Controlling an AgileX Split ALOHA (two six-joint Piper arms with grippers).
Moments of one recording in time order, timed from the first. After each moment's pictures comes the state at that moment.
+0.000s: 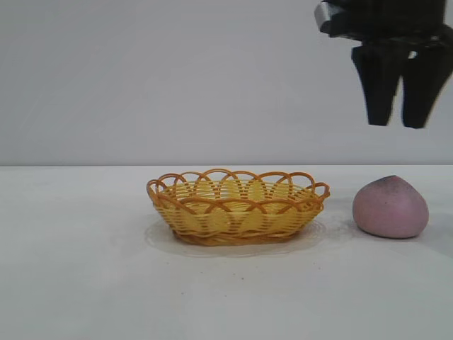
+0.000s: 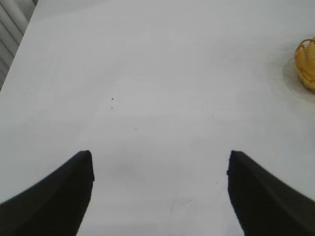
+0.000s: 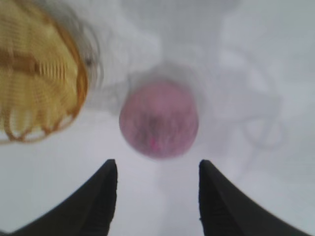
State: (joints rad) left arm 0.05 -0.02 -0.48 -0.04 1.12 0.09; right arm 0.31 1.87 -1.39 0.13 1.21 -0.16
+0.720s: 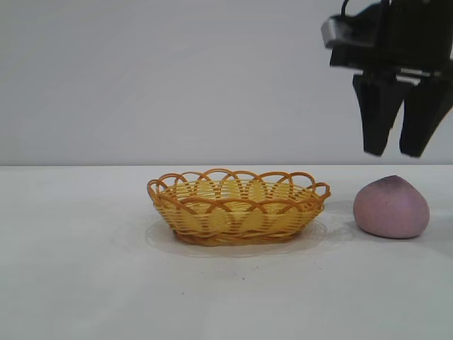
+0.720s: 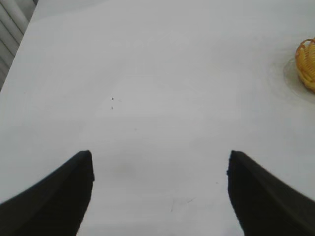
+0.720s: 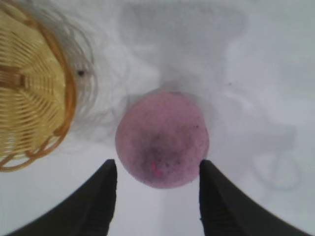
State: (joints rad) left arm 0.05 -0.02 -0.48 -0.04 1.12 0.08; right arm 0.31 1.92 -1.29 0.16 0.97 -0.16
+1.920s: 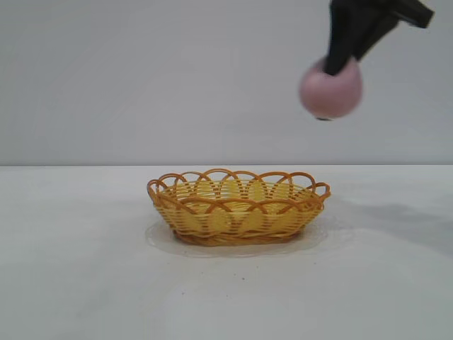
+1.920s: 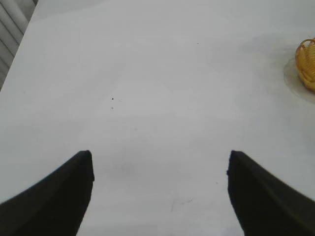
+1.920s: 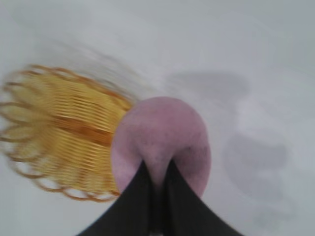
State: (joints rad) left arm 0.05 -0.02 -0.48 -0.04 1.12 0.08; right arm 0.32 1.82 -1.47 0.43 1.02 -0.37
